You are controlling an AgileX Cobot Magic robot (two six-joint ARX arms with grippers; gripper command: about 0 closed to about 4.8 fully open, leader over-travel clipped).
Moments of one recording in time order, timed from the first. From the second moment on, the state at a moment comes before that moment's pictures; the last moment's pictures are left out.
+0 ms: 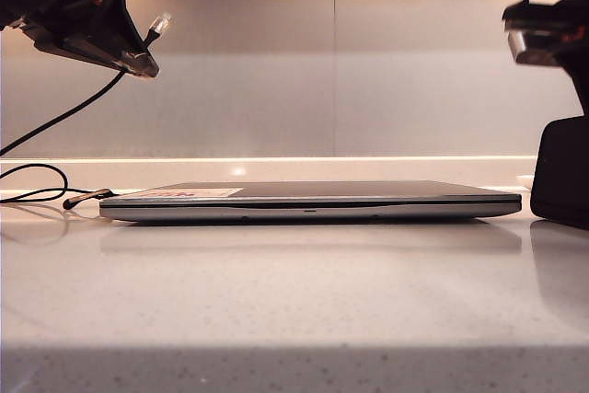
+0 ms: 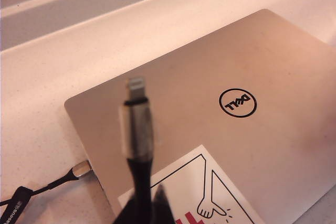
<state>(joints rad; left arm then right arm) -0.46 1.04 0.70 -0.06 0.08 0.10 0.33 1.32 1.10 -1.15 0.02 0.28</state>
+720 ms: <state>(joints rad) -0.65 1.04 0.70 -0.11 0.08 -0.06 0.33 1.34 1.29 -0.88 -0.35 0.30</state>
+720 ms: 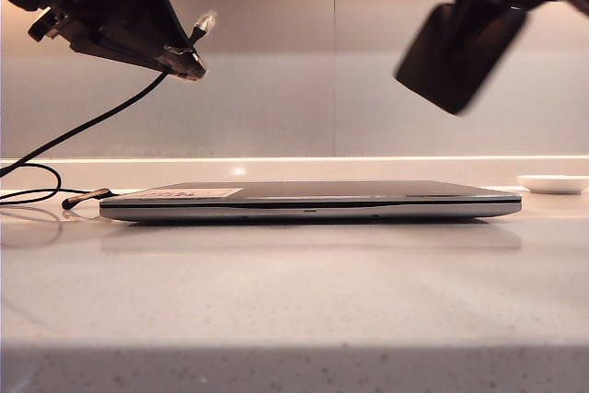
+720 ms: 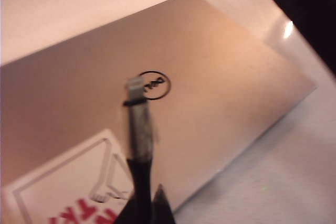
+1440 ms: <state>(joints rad) -0.83 1.09 0.56 0.03 0.11 -0.48 0.33 1.42 0.92 0.22 -0.79 0.89</state>
